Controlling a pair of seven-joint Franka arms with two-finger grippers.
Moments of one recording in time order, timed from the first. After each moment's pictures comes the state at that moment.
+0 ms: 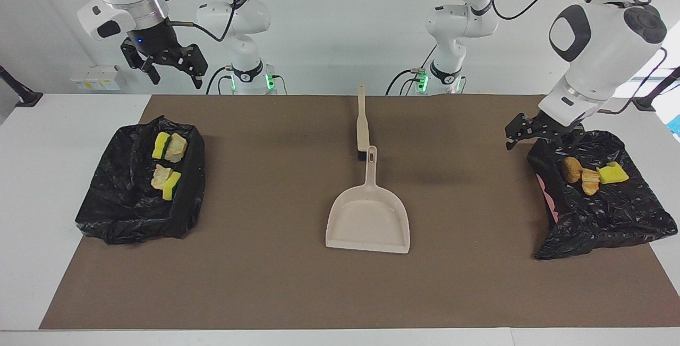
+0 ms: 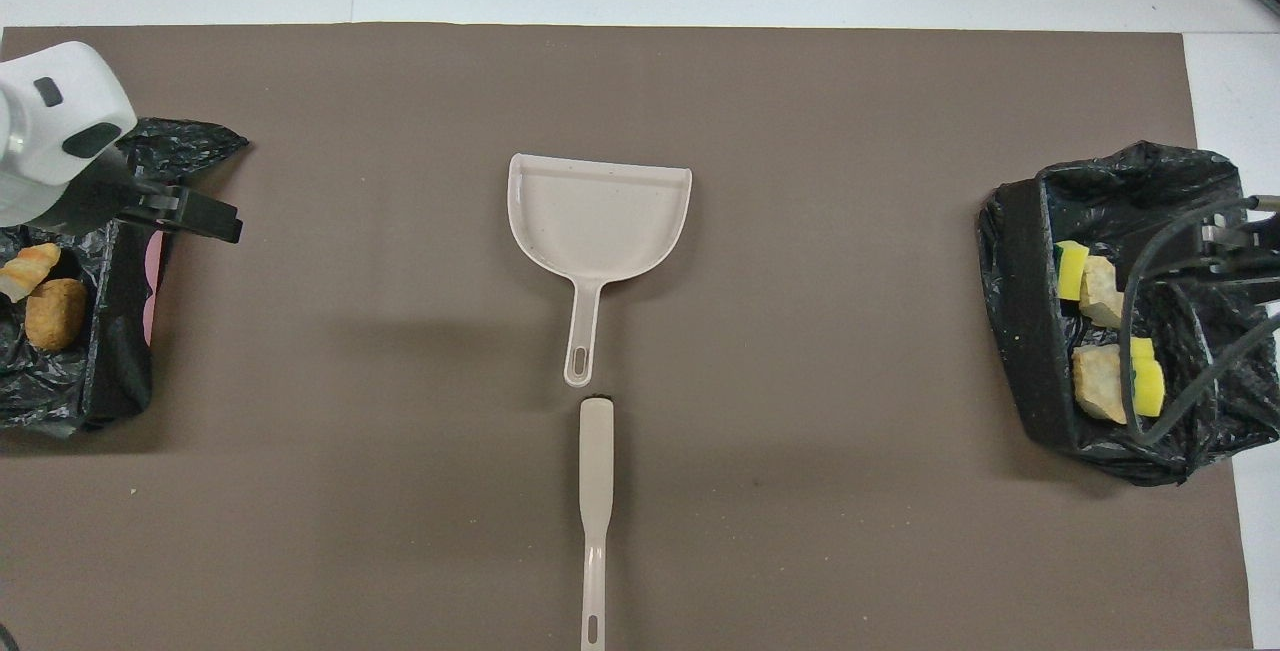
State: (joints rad) left arm -0.03 0.10 0.05 -1.63 -0.09 1.74 0.24; right arm 0.06 0.02 -0.02 -1.40 -0.03 1.36 0.16
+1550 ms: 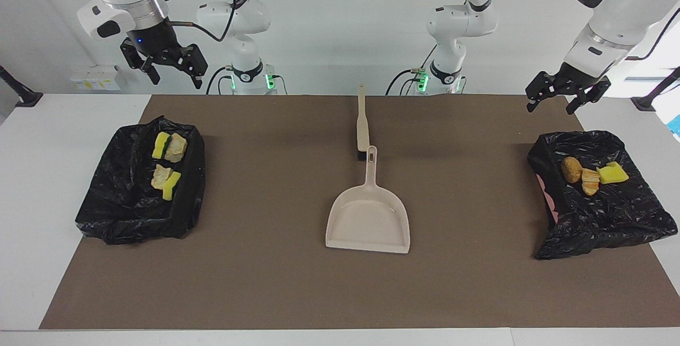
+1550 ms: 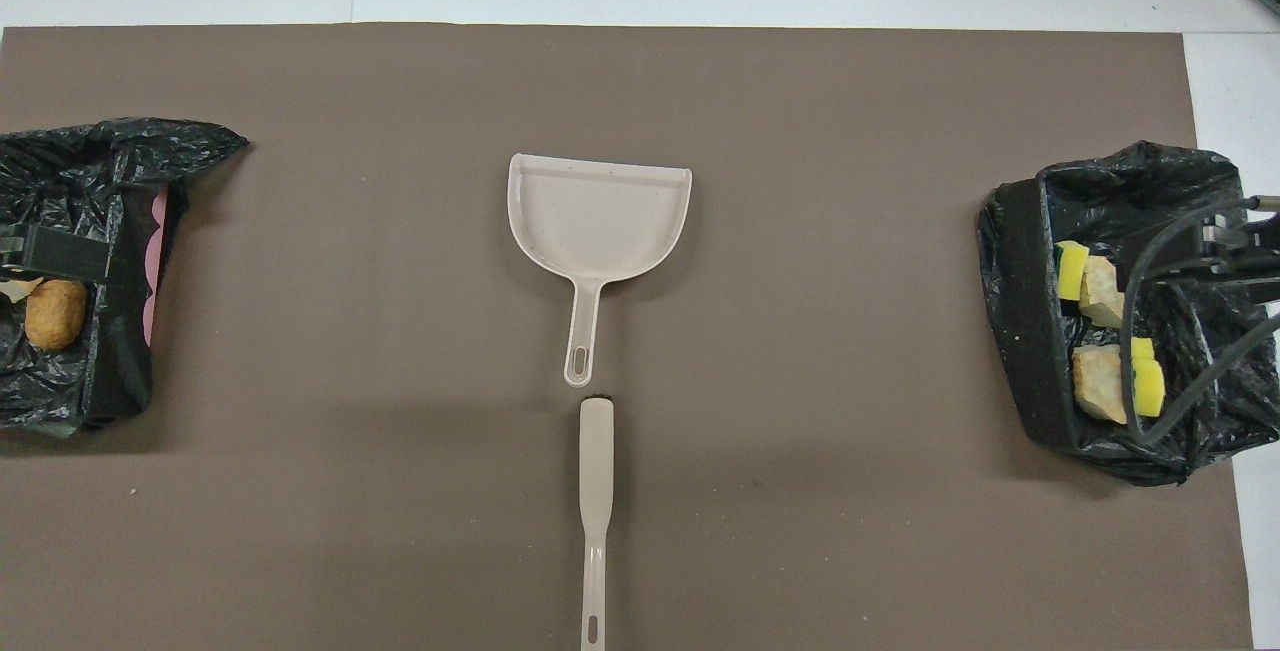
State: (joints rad) left arm -0.01 -0.03 0.01 -1.61 -0.01 1.57 0.14; right arm 0.06 0.02 -0.03 -1.40 -0.03 1.36 0.16
